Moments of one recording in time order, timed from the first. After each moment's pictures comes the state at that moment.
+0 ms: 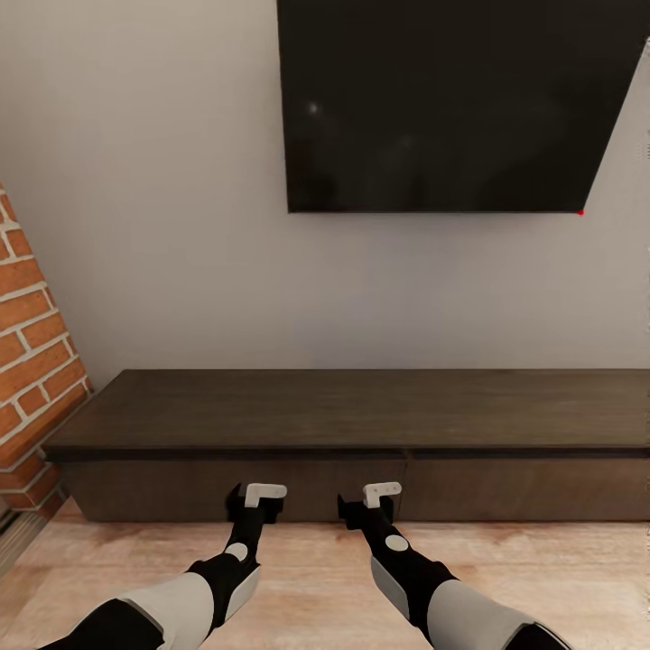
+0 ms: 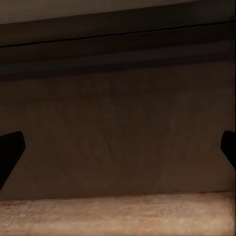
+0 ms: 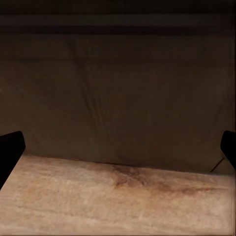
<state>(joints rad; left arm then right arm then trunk) -0.75 -0.16 -0.41 -0.01 0.20 -0.50 0.29 -0.69 0.17 0.54 -0.22 -0.41 -0.26 -0.13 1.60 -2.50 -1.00</state>
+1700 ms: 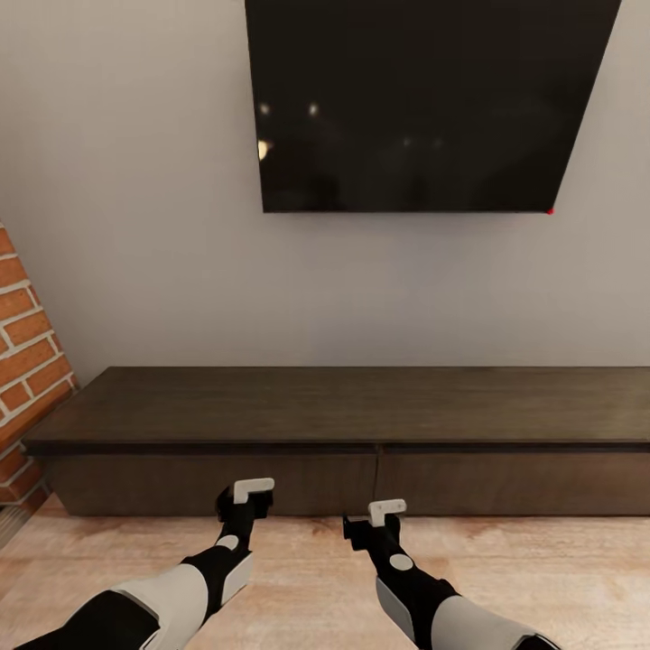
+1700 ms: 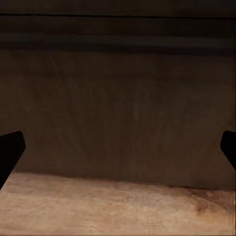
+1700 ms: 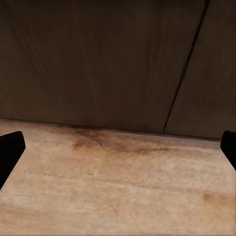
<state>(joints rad) -0.77 -0.14 -0.37 0.00 0.32 -0.48 0.25 -0.66 0.17 0.54 -0.16 -0.39 -0.27 -0.14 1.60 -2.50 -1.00</state>
